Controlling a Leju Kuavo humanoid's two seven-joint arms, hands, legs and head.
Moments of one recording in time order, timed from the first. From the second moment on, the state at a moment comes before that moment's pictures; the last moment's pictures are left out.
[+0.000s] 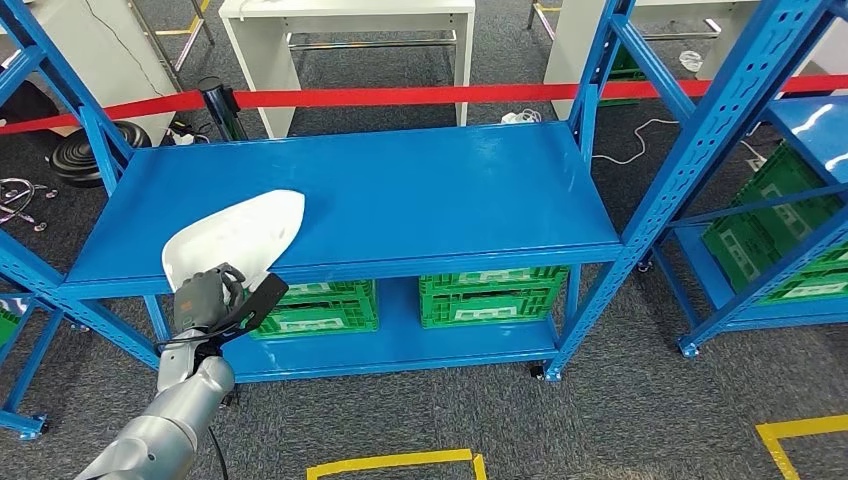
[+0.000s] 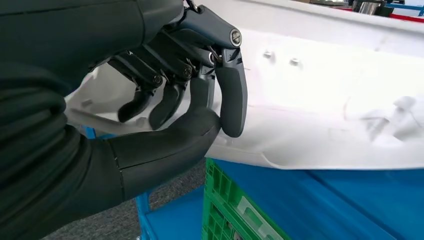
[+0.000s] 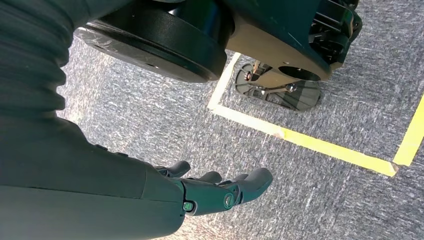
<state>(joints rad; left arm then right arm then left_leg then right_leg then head) -0.66 -0.06 0.15 -0.30 -1.20 0.56 -0.26 -0.03 0.09 -0.37 -0.18 0.60 -0.21 -0.15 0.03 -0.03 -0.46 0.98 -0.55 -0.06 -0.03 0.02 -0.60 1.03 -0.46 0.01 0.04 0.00</state>
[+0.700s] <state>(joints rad) -0.65 -0.06 0.18 -0.31 -1.16 0.65 -0.37 -0.03 0.09 -0.39 -0.18 0.61 -0.21 -0.15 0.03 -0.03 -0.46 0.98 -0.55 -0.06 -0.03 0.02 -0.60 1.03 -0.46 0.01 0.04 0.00</state>
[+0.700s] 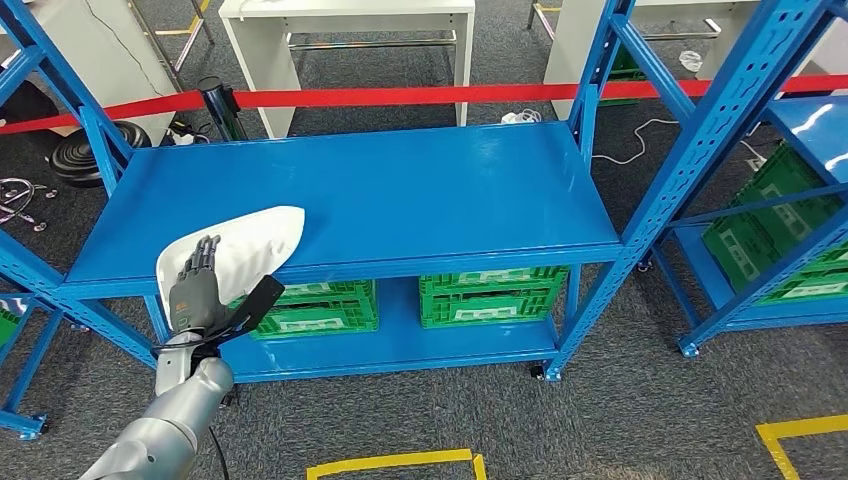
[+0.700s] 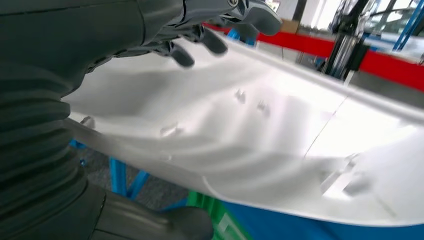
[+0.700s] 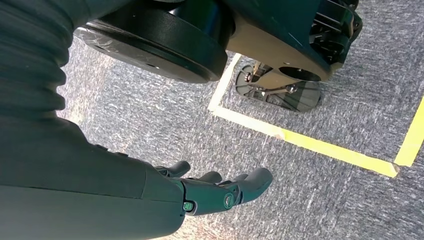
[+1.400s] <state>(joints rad) -0.67 -0.07 0.18 -0.32 -1.22 0.65 -0.32 -0.03 0.10 -0.41 -0.18 0.62 -0.21 -0.15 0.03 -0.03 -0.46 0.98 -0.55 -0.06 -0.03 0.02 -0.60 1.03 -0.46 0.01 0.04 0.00</state>
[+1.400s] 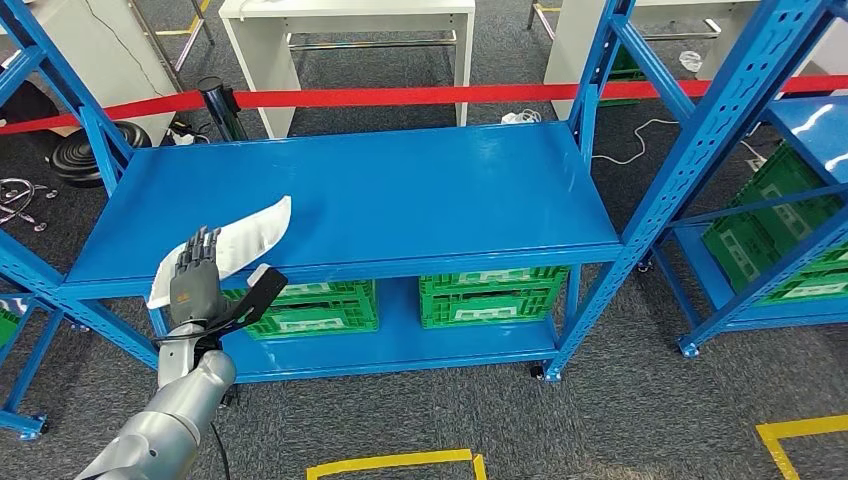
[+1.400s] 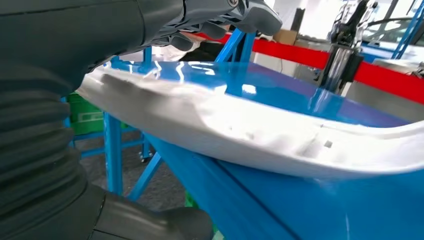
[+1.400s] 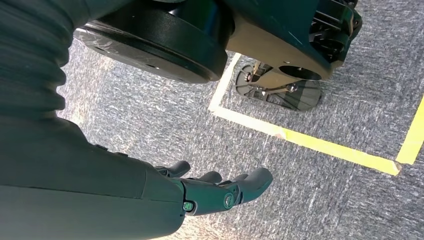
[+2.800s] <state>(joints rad) -0.63 -0.04 0.17 -0.30 -1.26 0.62 -0.23 -0.03 0.10 -0.43 -0.18 0.63 -0.20 -0.15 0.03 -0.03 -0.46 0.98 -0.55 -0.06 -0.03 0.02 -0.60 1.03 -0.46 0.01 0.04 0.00</state>
